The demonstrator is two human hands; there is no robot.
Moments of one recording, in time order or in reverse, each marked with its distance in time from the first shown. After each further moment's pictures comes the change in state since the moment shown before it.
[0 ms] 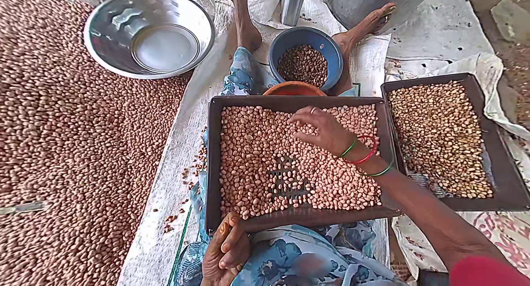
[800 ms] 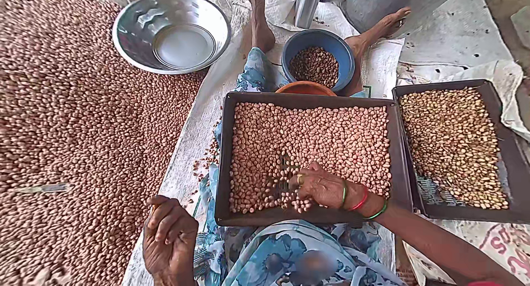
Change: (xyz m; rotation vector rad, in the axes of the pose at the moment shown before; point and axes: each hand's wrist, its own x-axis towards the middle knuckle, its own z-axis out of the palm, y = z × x) left_hand -0.022 0.071 0.024 -0.005 0.104 0.653; right_hand -0.060 -0.021 0.057 -0.080 -0.678 -0.198
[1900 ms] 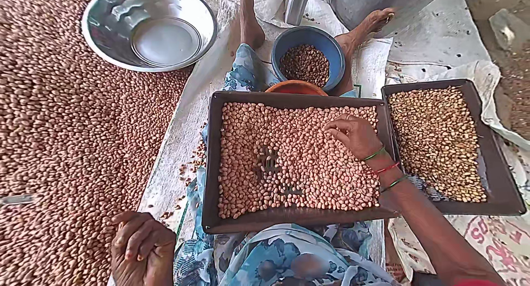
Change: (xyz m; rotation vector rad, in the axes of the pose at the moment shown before) left_hand -0.003 0.019 -0.010 0.062 0.017 0.085; right_hand -0.049 0.060 -0.054 -0.134 0.775 0.361
